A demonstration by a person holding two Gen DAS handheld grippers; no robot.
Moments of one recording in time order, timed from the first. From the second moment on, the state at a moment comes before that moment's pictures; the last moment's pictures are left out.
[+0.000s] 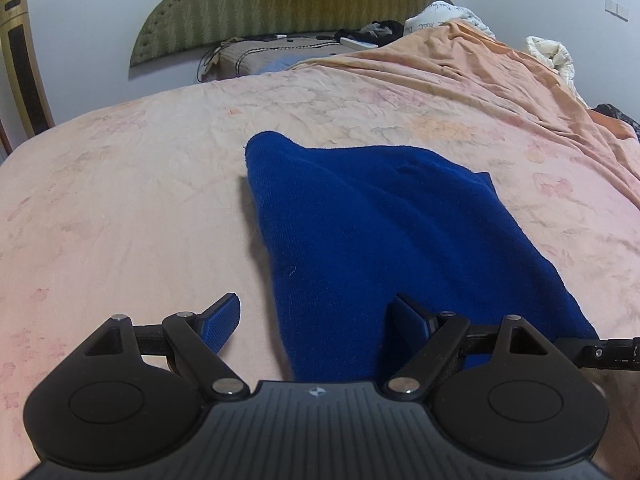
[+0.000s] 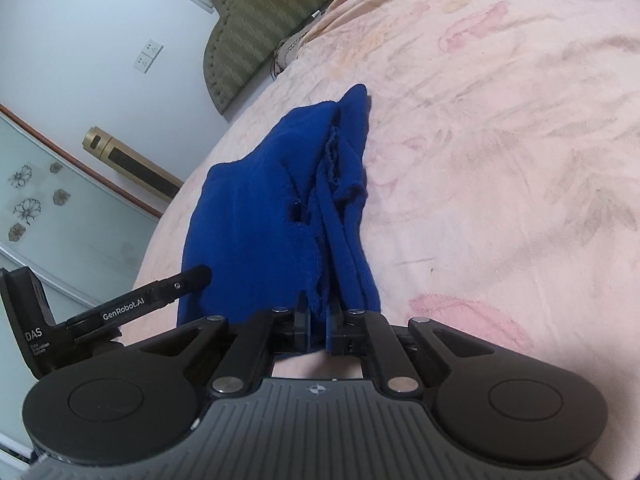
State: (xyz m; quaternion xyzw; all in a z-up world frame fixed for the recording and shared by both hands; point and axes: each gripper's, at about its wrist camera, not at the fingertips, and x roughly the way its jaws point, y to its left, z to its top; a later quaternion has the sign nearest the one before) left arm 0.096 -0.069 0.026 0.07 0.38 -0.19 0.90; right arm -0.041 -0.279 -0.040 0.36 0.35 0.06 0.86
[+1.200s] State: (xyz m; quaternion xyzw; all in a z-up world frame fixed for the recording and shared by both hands) left arm 0.210 -0.004 -0.007 -0.22 0.47 -0.26 0.82; right arm 0.078 -0.325 -0.028 0.35 0.35 0.06 0.87
